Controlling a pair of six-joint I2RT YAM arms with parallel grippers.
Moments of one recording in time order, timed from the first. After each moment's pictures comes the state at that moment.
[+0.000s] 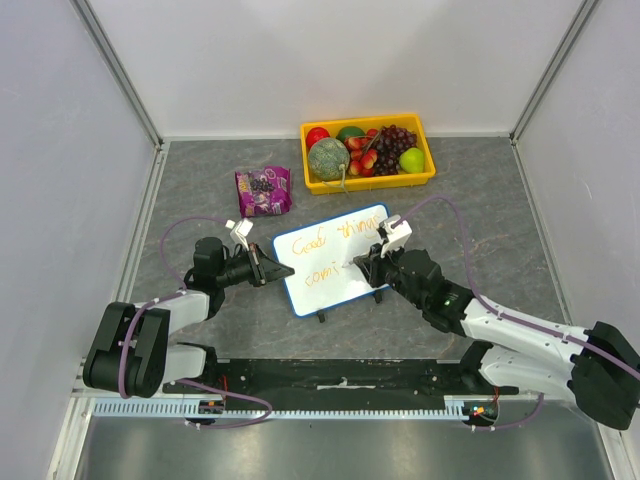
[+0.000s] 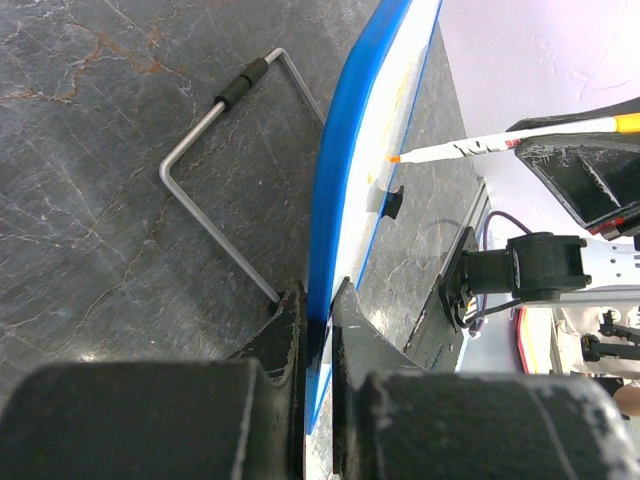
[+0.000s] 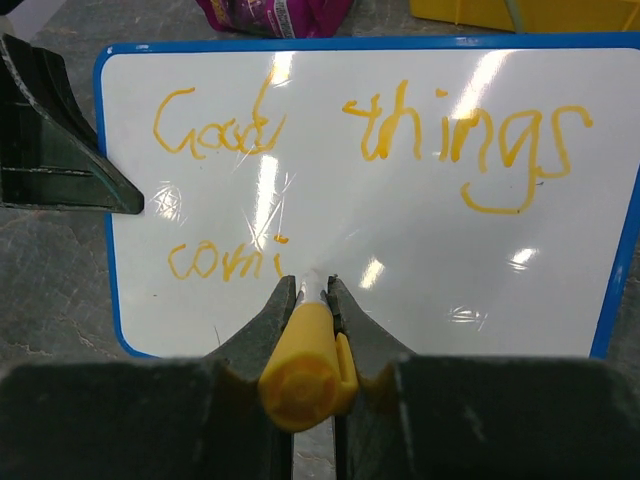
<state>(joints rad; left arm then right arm) -0.16 1.28 0.27 0.59 0.85 -0.65 0.87 1.03 0.49 0.26 0.22 0.31</state>
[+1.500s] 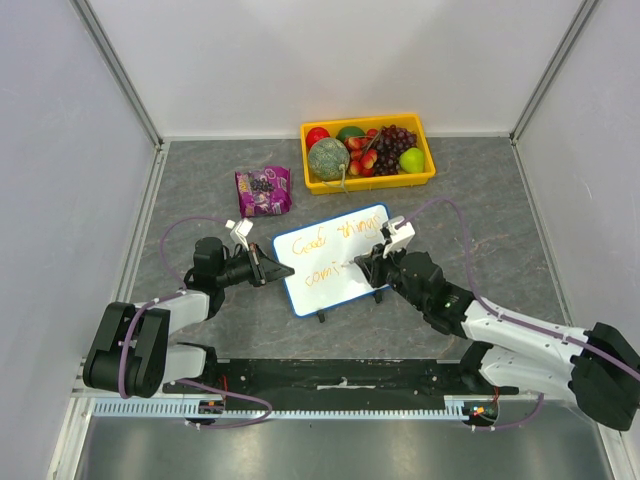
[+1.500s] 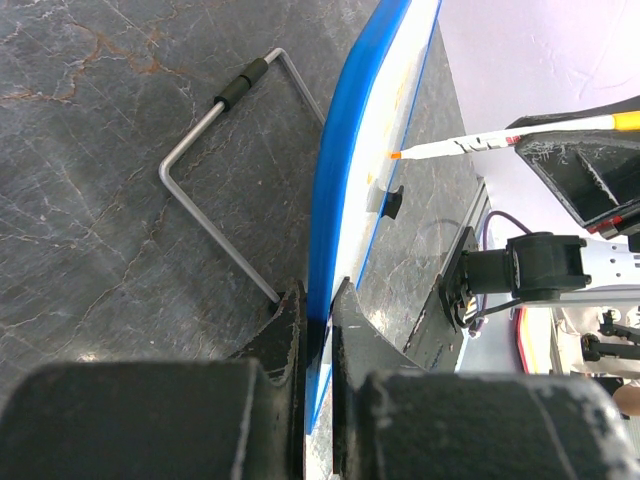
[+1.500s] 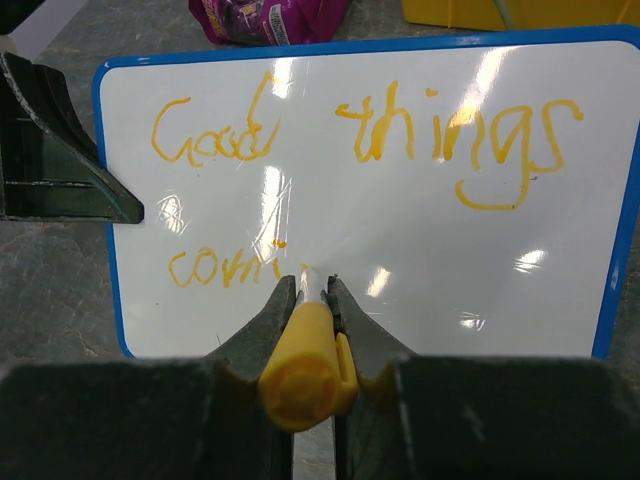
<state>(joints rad) -0.16 1.28 0.27 0.59 0.85 -0.65 0.88 1.03 0.46 0.30 0.24 0.34</state>
